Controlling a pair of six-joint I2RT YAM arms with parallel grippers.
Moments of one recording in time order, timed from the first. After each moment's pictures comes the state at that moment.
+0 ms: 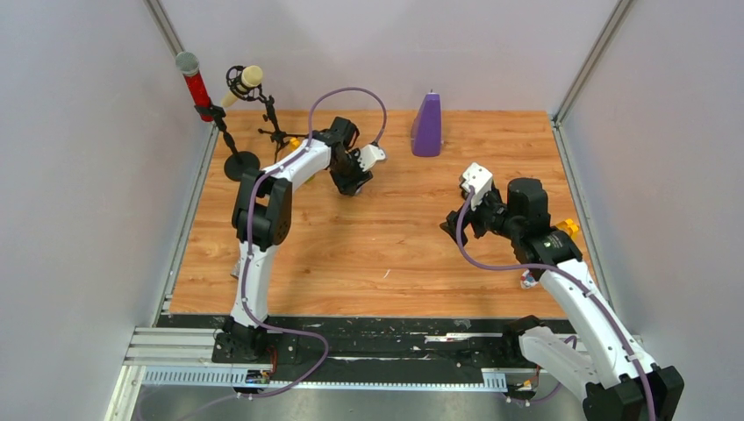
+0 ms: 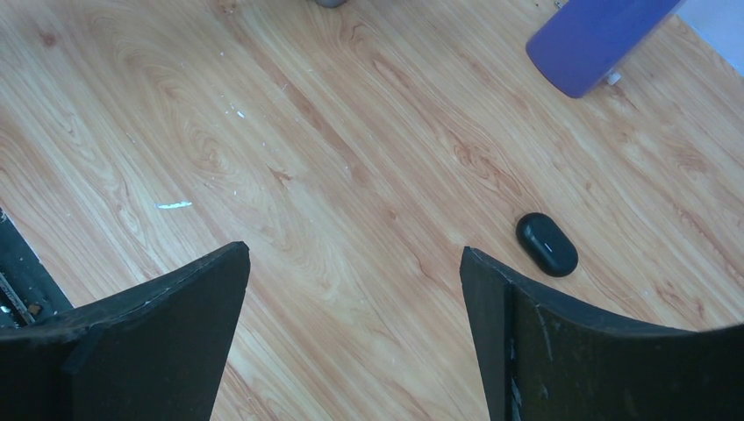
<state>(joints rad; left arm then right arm) -0.41 2.24 1.83 -0.77 0.24 0.72 0.31 0.89 0.82 -0.41 -0.43 -0.36</state>
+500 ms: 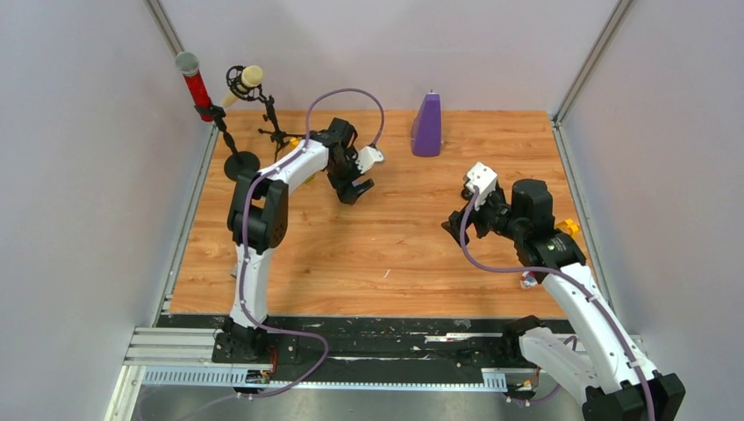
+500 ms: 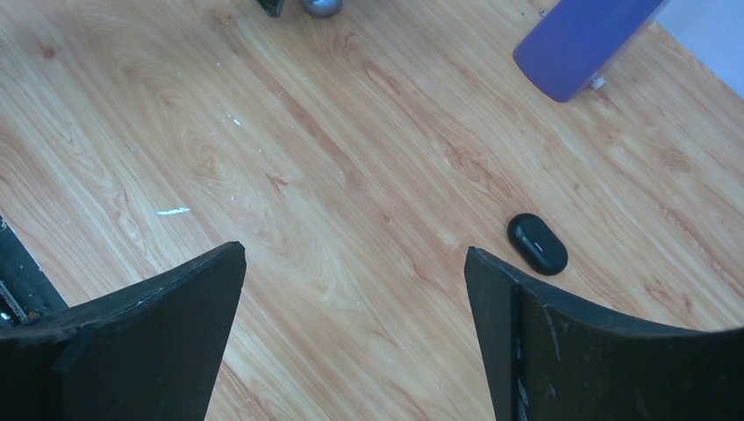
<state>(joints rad) -0.41 2.21 1.80 -0.79 0.25 0.70 0.30 0.87 0.82 -0.41 -0.44 -0.35</state>
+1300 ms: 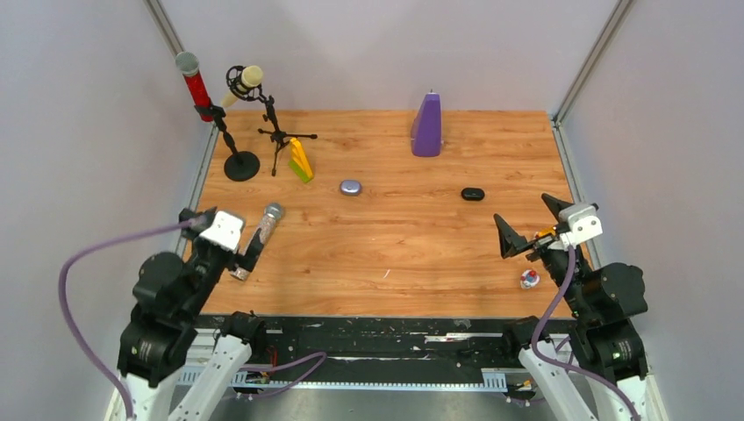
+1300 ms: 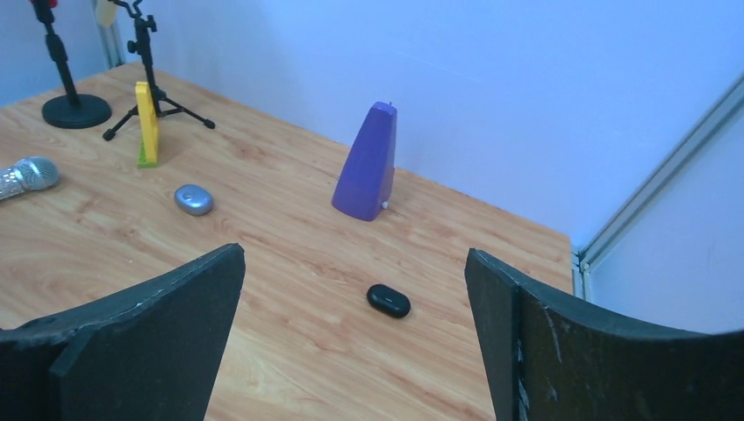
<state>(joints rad) -0.31 0.41 1.03 -0.76 -0.01 0.40 0.27 0.31 0.88 -0.44 -0.14 -0.20</state>
